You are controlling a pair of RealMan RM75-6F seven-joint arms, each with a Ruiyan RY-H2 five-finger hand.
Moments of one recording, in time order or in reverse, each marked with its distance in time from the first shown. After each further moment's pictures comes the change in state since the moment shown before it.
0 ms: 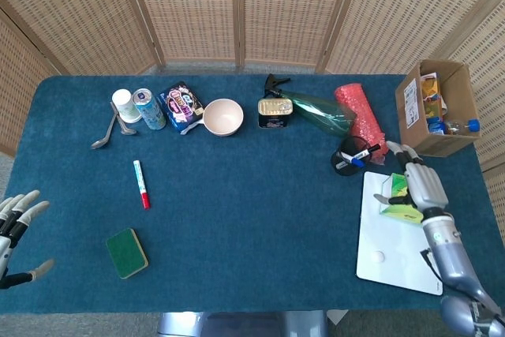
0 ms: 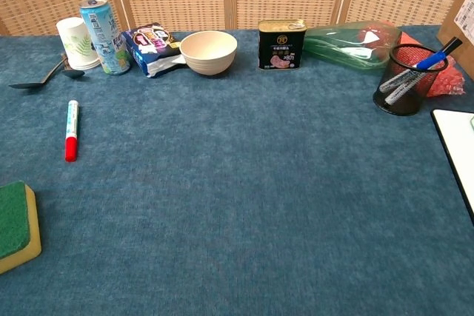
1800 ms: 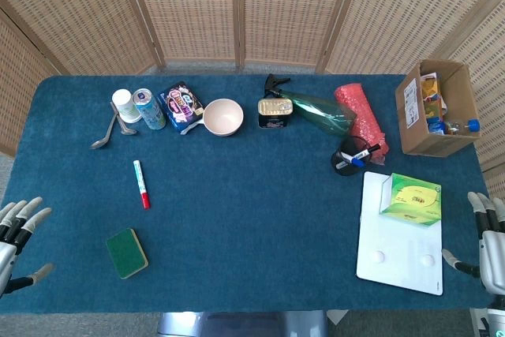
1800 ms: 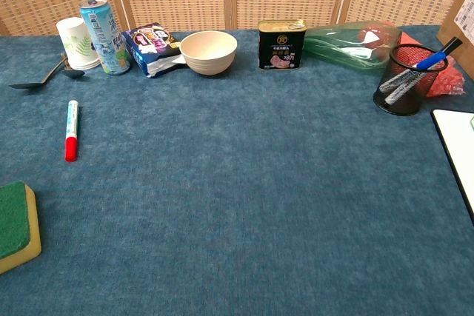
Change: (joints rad) left arm 0.019 -0.094 0.008 0.139 0.035 0.039 0.077; right arm -0.446 0.208 -0.182 -0.373 -0.216 0.576 -0.354
